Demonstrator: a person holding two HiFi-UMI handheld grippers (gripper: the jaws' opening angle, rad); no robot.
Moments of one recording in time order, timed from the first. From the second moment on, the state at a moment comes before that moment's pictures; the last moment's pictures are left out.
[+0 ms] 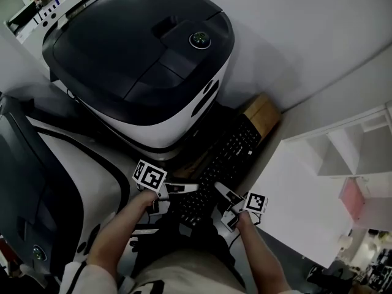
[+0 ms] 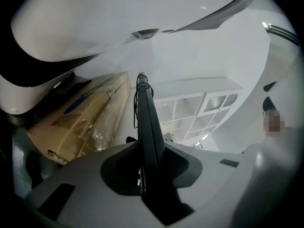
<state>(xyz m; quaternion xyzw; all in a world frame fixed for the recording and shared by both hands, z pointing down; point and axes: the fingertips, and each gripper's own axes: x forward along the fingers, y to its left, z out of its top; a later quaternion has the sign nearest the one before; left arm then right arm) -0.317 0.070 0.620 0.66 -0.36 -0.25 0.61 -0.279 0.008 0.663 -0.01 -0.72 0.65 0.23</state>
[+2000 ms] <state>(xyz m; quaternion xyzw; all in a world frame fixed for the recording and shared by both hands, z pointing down) -0.317 0.114 0.522 0.73 -0.15 -0.35 0.57 -0.264 -0.045 0.503 -0.08 -0.84 0.54 0.07</state>
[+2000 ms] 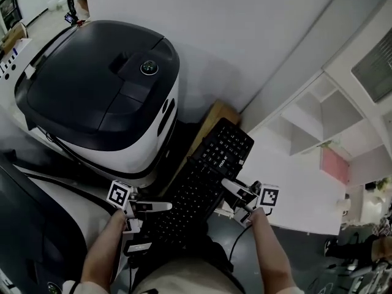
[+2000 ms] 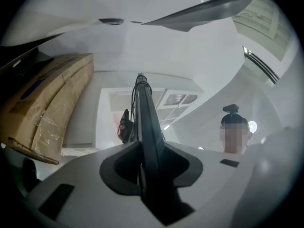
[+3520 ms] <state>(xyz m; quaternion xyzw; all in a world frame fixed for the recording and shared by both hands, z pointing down) -0.206 0.040 0.567 0.78 -0.34 -0.06 0.52 -0.078 -0.080 0.526 0.09 -0.77 0.64 -0.04</state>
